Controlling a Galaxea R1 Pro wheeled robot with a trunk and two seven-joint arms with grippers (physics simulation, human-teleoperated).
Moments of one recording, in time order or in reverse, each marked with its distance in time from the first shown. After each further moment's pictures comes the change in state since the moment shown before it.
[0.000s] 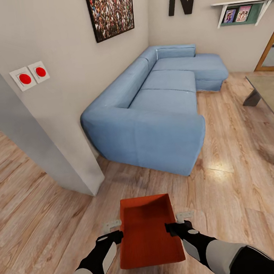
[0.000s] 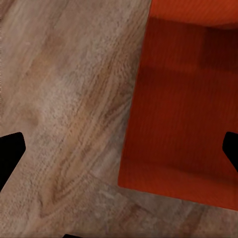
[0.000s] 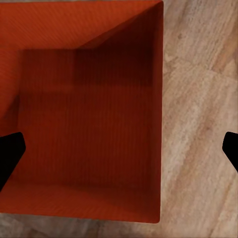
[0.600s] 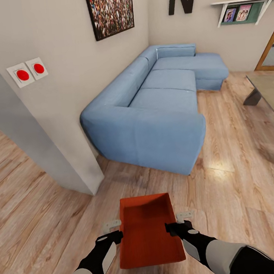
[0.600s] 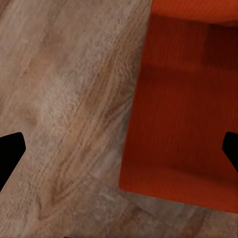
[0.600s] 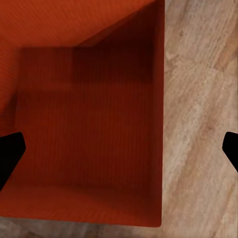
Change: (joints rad) left arm 0.000 0.003 0.000 0.000 -0.001 0.001 -0.001; right arm 0.000 0.000 0.000 -0.001 0.000 -0.001 0.000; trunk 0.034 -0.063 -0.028
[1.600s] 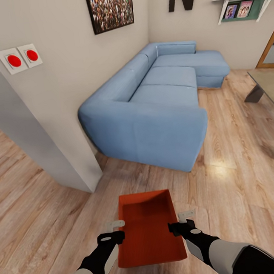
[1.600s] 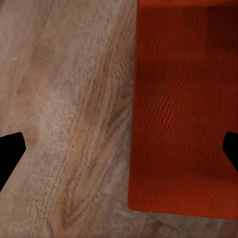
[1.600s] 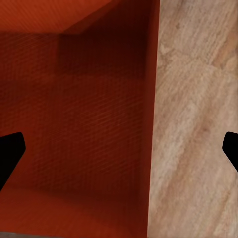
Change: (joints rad) left arm 0.000 0.004 -0.119 0.001 -0.038 0.002 0.007; right arm 0.000 -0.022 0.002 0.000 0.047 -0.002 -0.001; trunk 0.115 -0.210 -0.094
